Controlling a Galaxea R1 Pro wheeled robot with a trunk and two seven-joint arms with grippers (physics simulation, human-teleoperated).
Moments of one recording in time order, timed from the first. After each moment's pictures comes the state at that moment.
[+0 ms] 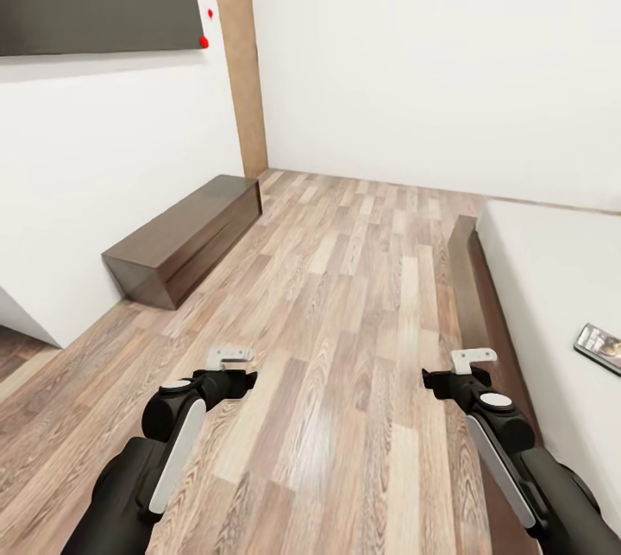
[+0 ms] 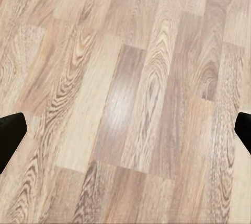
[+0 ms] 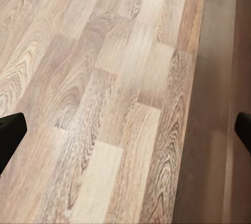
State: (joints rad) left arm -0.39 -0.03 -0.15 -1.52 0.20 0.91 0.16; right arm -0.36 -0.23 0.17 -1.47 -0.22 0.69 -0.25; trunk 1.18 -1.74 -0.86
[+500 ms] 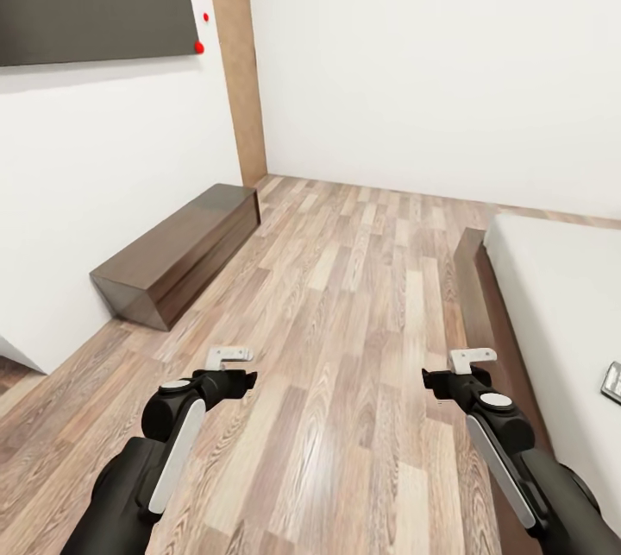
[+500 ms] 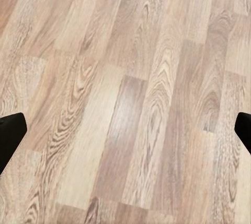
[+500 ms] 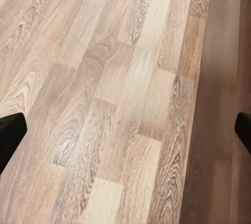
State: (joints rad) left arm -0.39 -0.03 -0.15 -1.53 0.20 0.91 0.16; right arm -0.36 -0.23 0.17 -1.47 -0.22 0.69 -0.25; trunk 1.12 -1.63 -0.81
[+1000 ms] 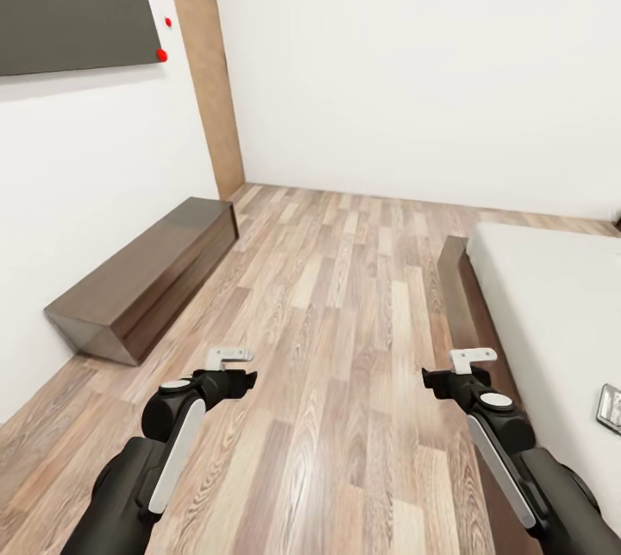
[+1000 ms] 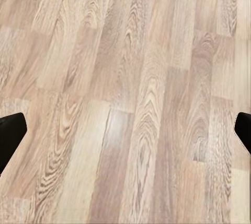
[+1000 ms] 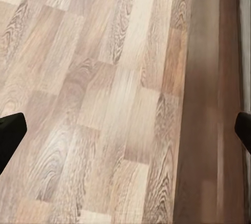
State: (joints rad) left arm -0.39 -0.03 -0.15 -1.53 0.20 0.91 0.16; right arm -0.36 -0.23 0.17 -1.47 -0.22 0.69 -0.25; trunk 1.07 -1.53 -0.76
